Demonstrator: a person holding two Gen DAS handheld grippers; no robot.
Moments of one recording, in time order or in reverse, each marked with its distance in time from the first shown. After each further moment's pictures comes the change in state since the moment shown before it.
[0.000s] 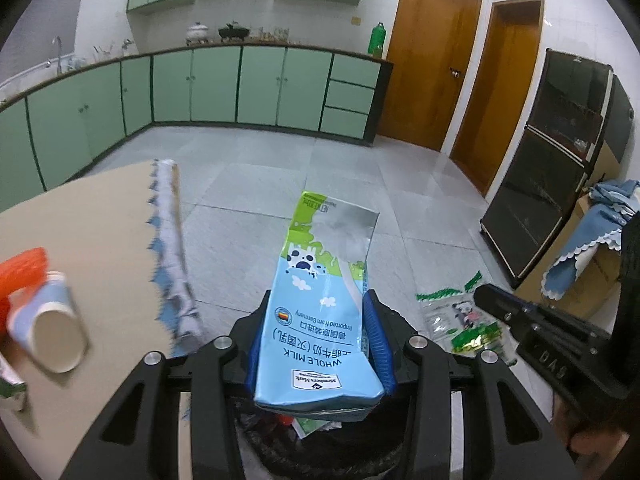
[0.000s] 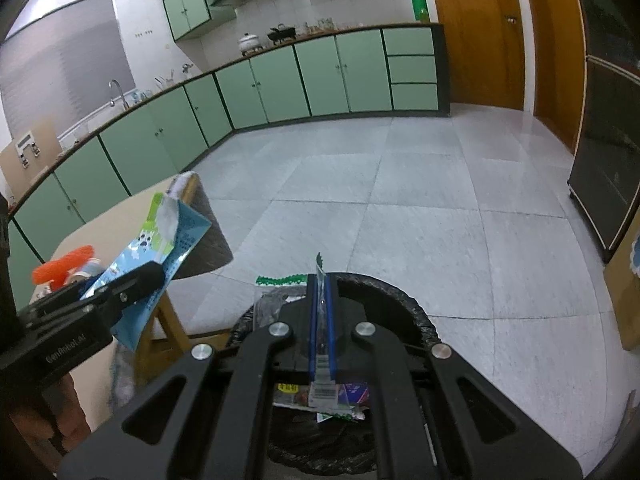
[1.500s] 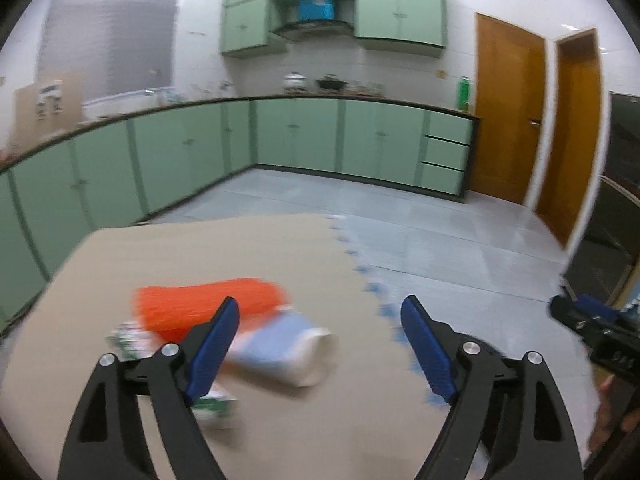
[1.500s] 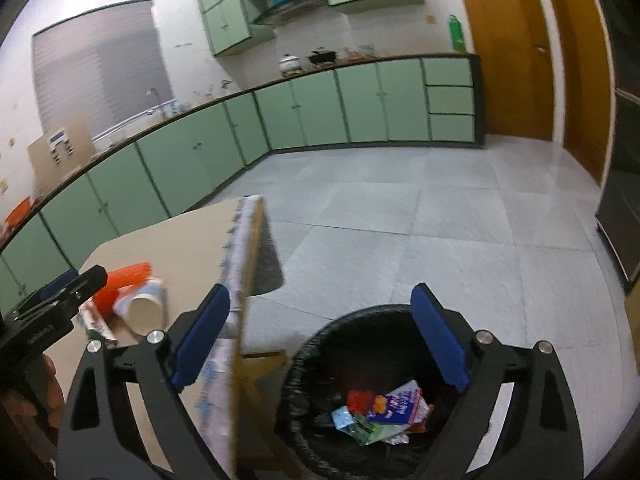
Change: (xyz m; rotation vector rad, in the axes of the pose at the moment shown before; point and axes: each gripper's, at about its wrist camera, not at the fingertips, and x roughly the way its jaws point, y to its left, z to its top) left arm -0.124 0.121 -0.012 -0.097 -0.210 0.377; right arm -0.030 0.104 0.013 -0.088 -0.101 0.130
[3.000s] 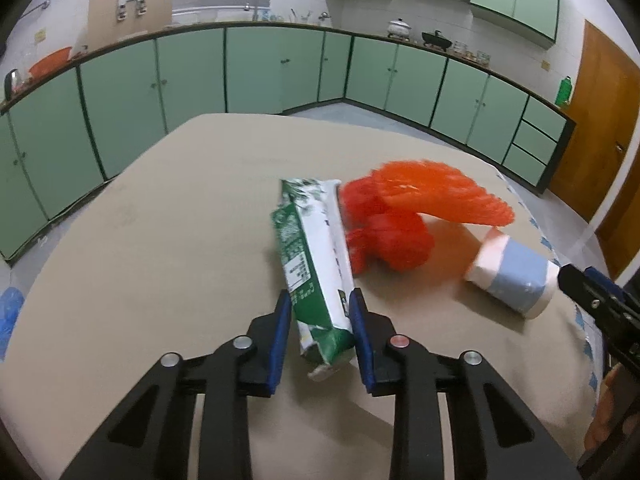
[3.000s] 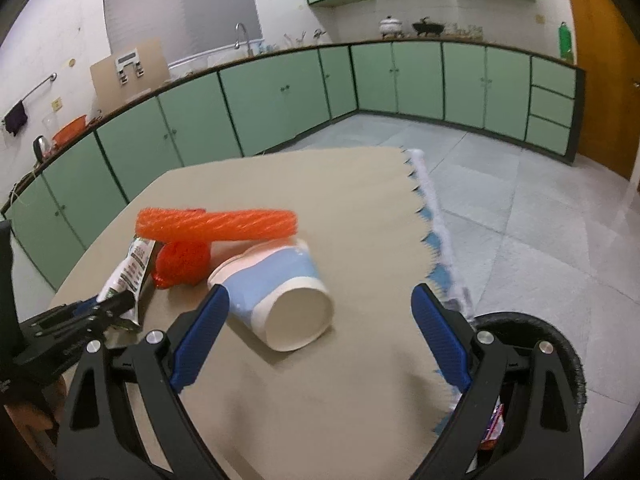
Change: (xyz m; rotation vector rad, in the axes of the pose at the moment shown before) left arm 0.021 0.151 -0.058 -0.244 0.235 0.180; right arm 0.098 0.165 -0.020 -0.210 0.174 0.198
